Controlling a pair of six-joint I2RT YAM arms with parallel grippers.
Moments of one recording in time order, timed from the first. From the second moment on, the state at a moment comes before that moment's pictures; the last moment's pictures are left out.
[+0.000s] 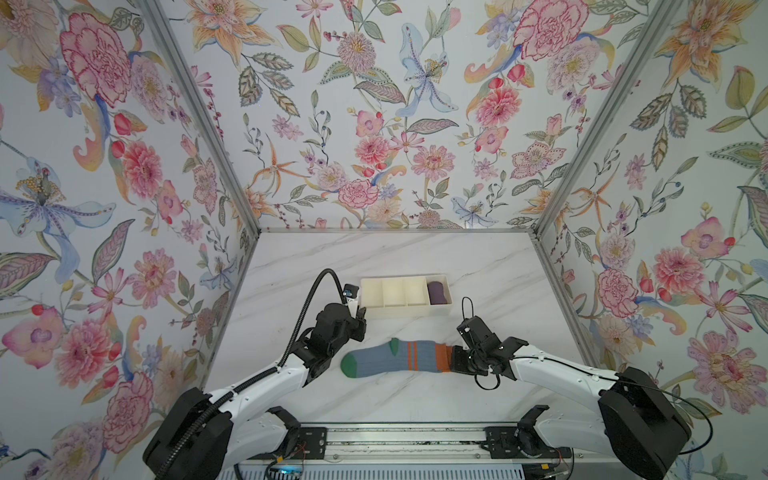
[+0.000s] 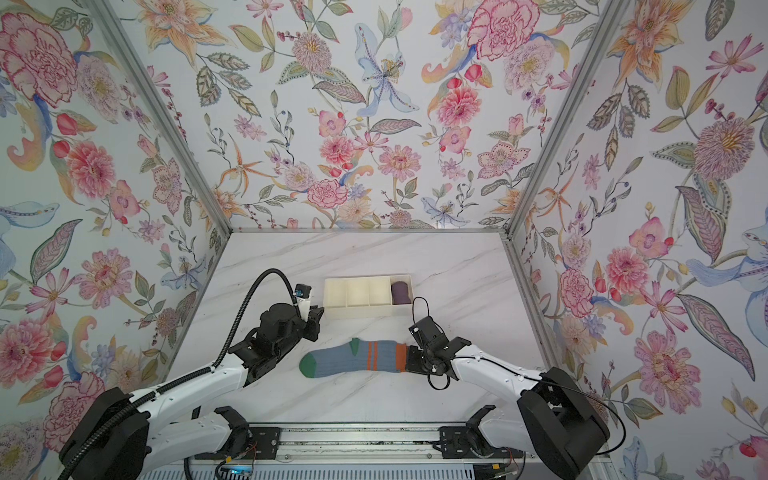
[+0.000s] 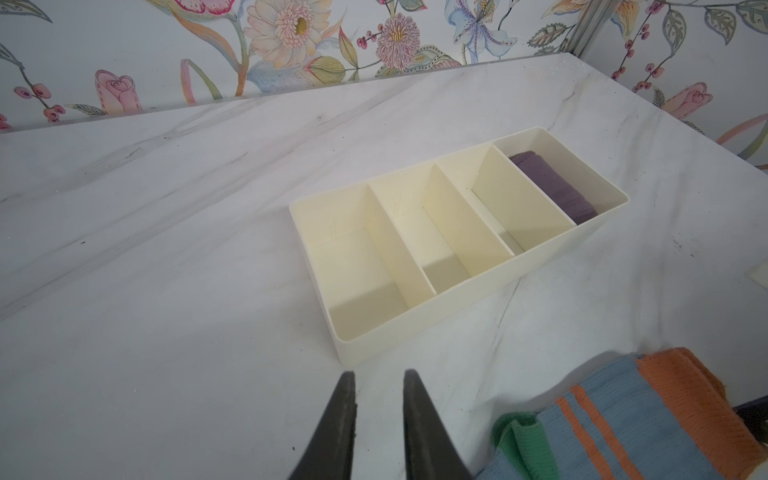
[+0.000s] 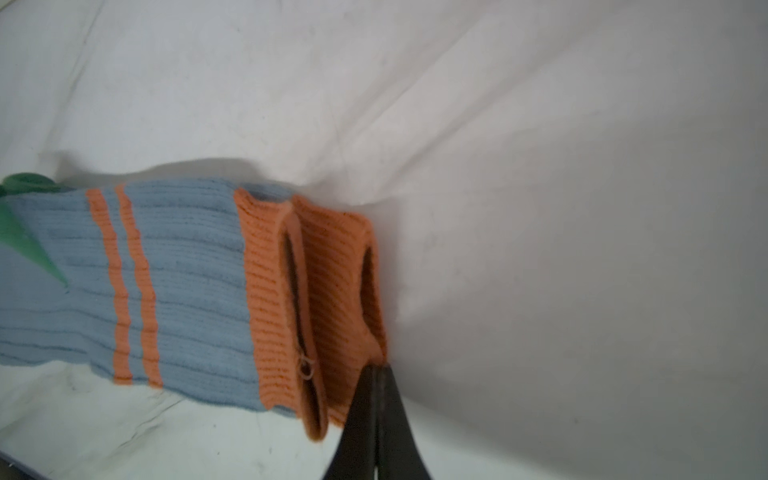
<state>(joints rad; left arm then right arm) -0.62 1.15 0.50 0.18 -0.14 -0.17 0.68 1.24 0.52 -0.42 -0.07 0.72</state>
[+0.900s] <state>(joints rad) -0.62 1.21 0.54 0.19 -0.08 -0.18 0.86 1.28 0.67 -0.52 0.20 0.67</state>
